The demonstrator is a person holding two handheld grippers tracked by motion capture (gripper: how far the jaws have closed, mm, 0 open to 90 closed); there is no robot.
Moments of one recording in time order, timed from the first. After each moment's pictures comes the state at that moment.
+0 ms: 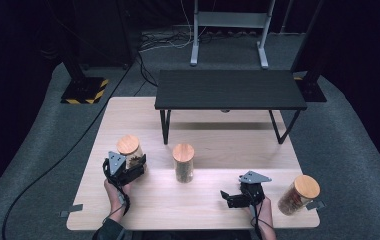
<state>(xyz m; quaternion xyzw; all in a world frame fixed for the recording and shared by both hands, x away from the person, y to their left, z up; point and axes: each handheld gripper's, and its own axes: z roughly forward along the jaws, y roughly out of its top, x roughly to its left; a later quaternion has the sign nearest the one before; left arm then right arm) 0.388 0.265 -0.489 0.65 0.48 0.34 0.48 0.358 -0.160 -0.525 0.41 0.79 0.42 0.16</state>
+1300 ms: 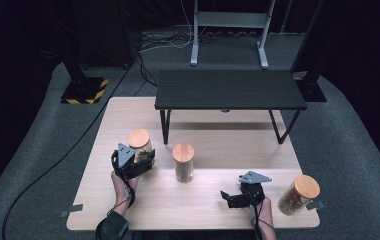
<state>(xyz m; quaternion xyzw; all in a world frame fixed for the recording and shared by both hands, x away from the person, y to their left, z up) 0.404 0.241 -0.471 0.68 0.44 0.33 0.49 0.357 -0.161 -0.525 0.41 0.79 0.42 0.16</state>
